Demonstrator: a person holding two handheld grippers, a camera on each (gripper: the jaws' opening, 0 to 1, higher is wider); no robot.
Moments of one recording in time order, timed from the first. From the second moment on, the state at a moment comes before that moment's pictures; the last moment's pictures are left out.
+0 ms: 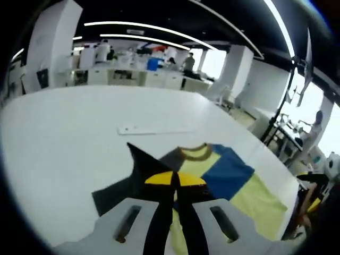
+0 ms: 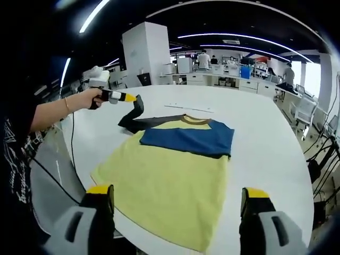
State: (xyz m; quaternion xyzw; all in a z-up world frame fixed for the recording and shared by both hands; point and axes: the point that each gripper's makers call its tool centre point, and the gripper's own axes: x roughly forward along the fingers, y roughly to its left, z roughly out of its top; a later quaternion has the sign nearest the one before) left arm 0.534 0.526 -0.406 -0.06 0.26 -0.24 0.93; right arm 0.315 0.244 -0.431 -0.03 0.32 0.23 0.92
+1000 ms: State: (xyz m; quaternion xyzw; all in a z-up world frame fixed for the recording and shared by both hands) left arm 0.547 0.420 -0.394 -0.07 0.25 -0.31 0.92; right arm 0.313 0.234 -0.437 -0.02 0.33 0.22 0.92
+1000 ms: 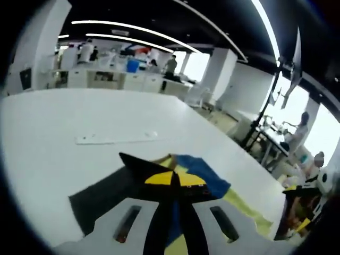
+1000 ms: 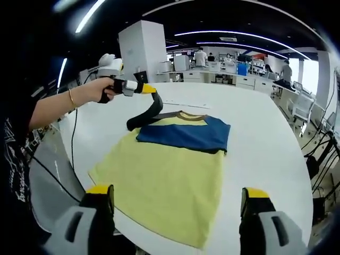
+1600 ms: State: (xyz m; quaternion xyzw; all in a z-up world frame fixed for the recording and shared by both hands) left arm 0.541 0.363 -0.396 -0.07 0.24 -0.35 0.90; right arm 0.311 0.233 -0.441 -0.02 0.33 0.21 0.92
